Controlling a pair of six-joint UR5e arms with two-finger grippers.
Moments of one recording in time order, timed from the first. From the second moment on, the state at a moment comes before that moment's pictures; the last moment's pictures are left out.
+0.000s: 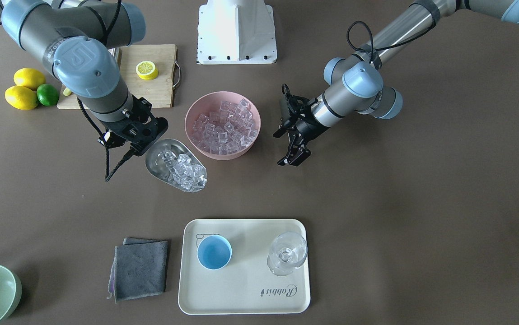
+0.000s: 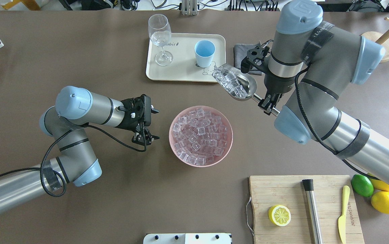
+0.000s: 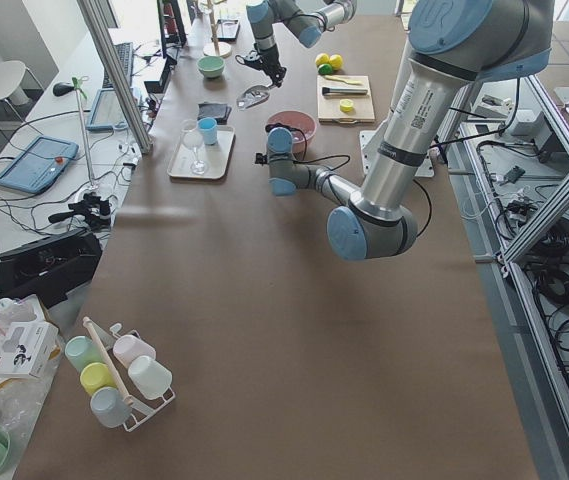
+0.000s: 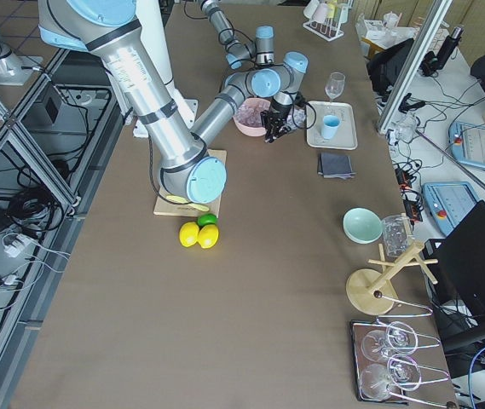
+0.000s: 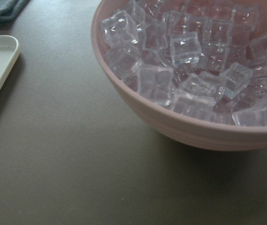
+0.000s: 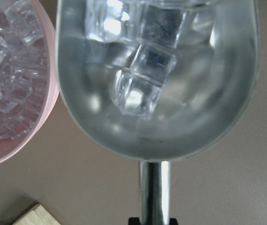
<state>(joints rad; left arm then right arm) -0.58 -2.09 -1.38 -2.61 -2.01 0.14 0.79 -0.97 1.76 -1.98 2.18 -0.03</state>
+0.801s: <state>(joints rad) -0.59 -2.09 -1.39 -2.60 -2.01 0.14 0.83 -0.98 1.76 -1.86 2.14 0.38</state>
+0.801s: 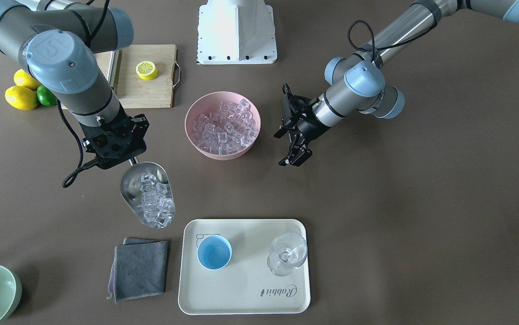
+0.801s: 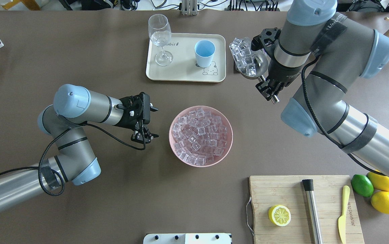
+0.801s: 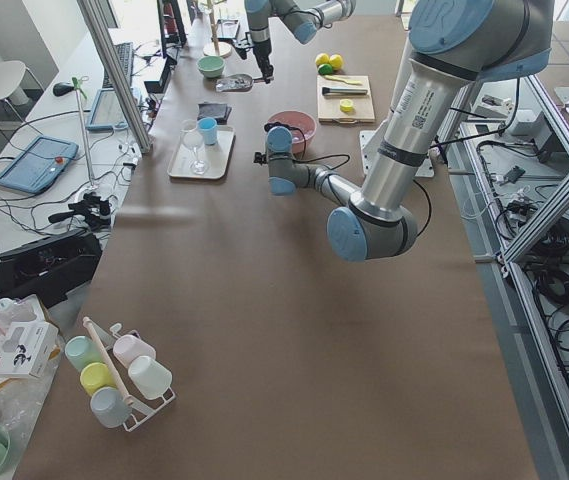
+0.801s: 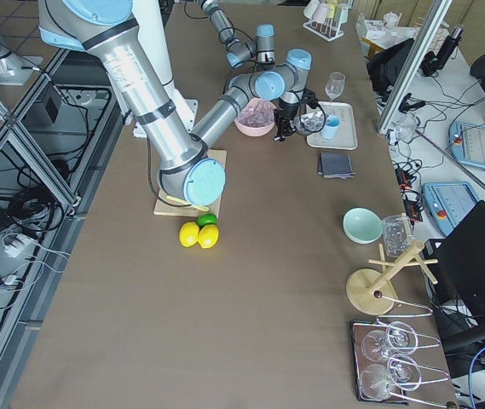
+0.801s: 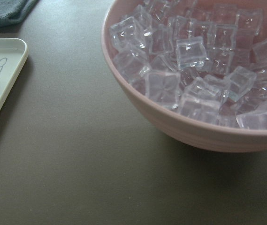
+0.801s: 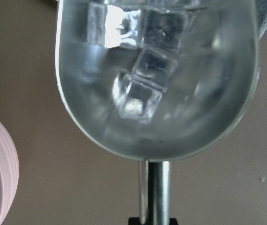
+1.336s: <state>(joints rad) -0.59 -2.06 -1.46 -2.56 -2.01 0.13 0.84 -0.75 1.57 -2.02 2.18 0.34</state>
